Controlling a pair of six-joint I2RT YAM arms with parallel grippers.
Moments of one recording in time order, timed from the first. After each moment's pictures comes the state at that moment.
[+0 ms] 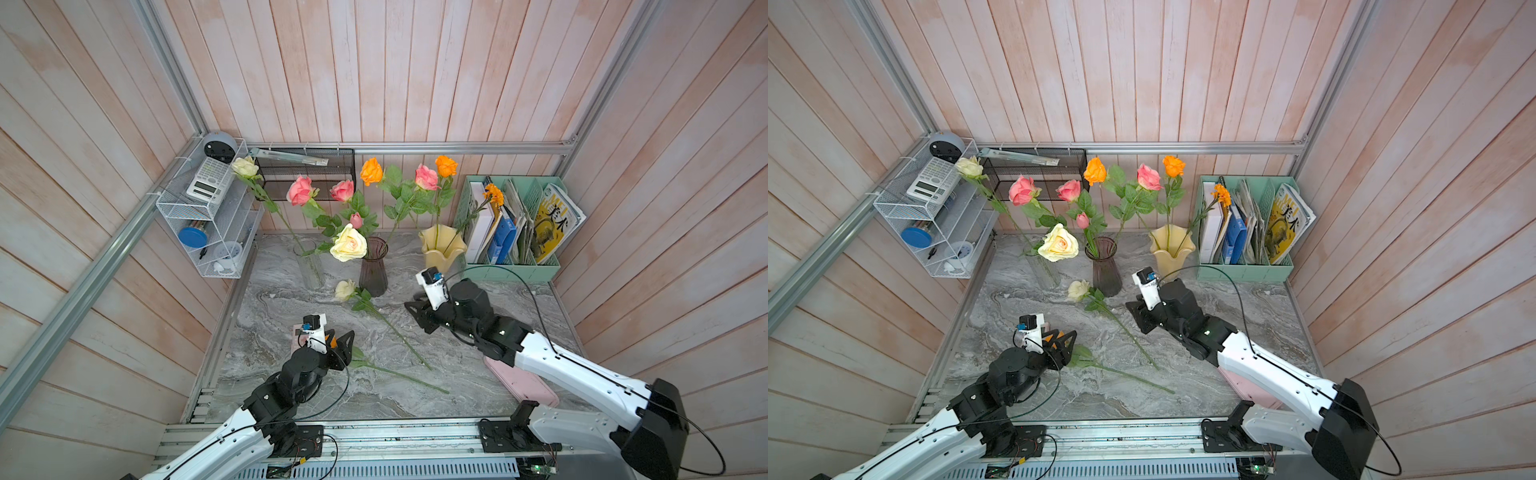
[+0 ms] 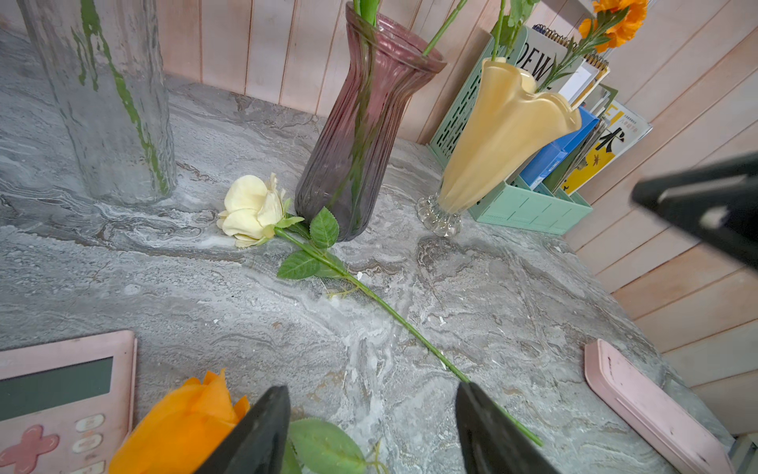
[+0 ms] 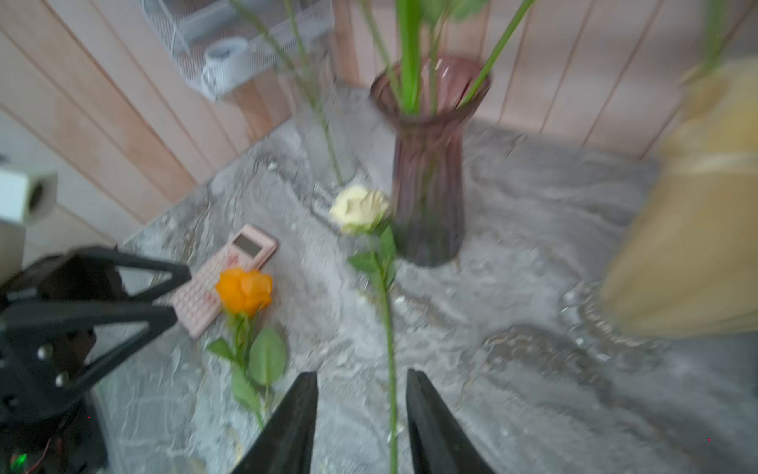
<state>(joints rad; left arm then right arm) -0.79 0.50 0.26 -0.10 -0.31 -0.52 0.86 1.20 0.85 -0.19 -0.05 0.21</state>
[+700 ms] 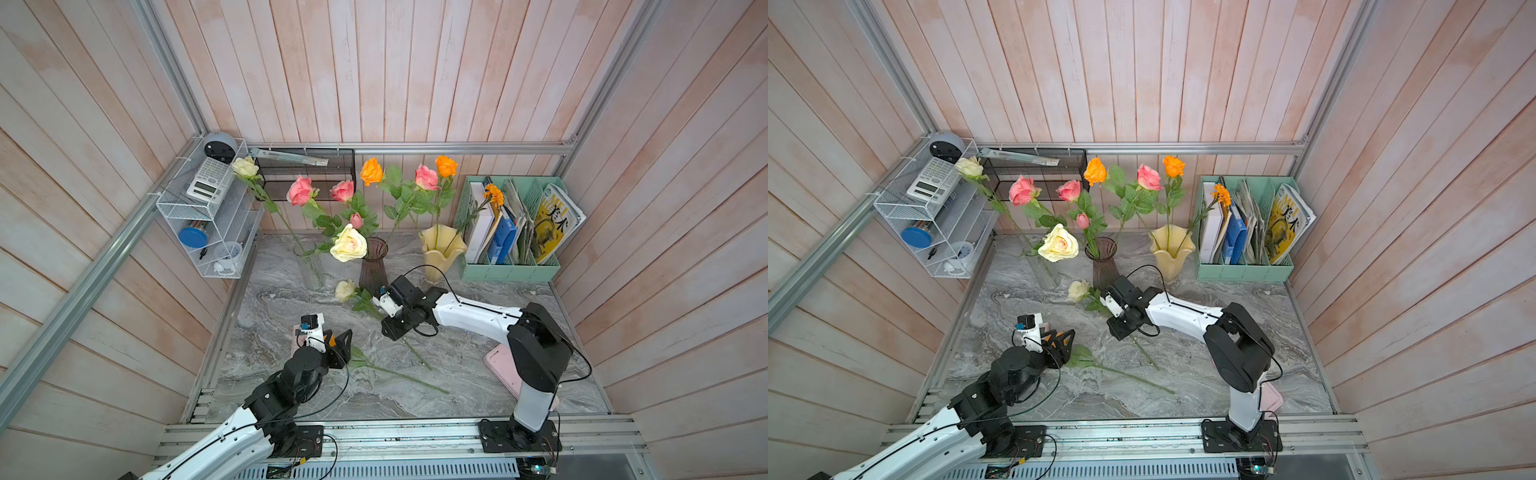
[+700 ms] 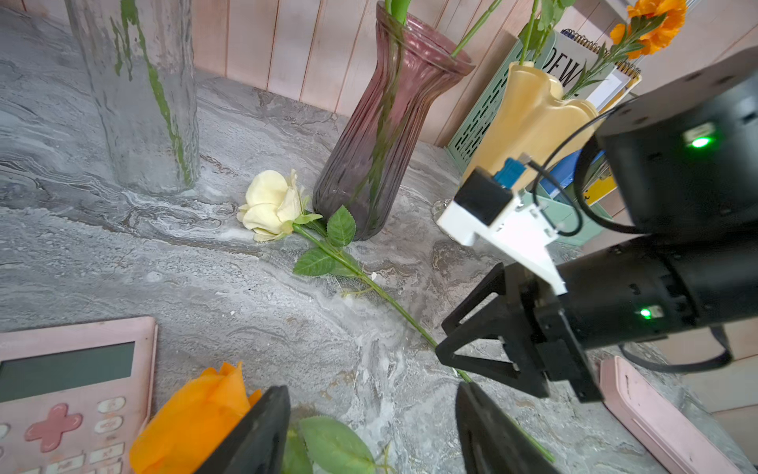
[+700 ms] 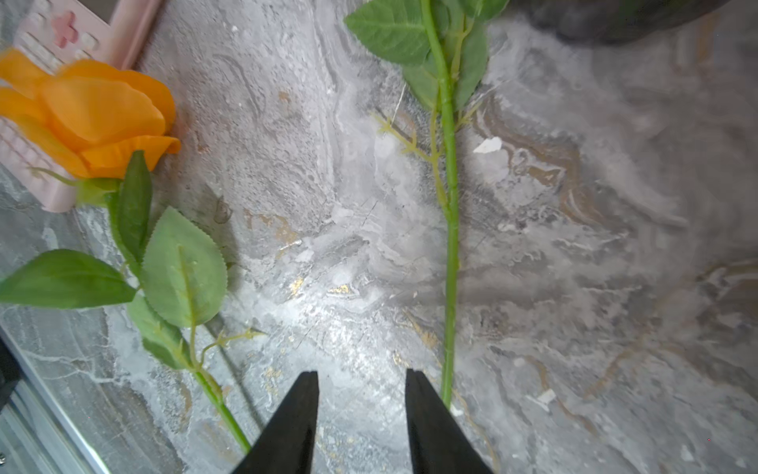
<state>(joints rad) -0.79 0.50 0.27 -0.13 -0.35 -0.56 0.85 1.87 1.31 -0.60 -0.18 0.16</state>
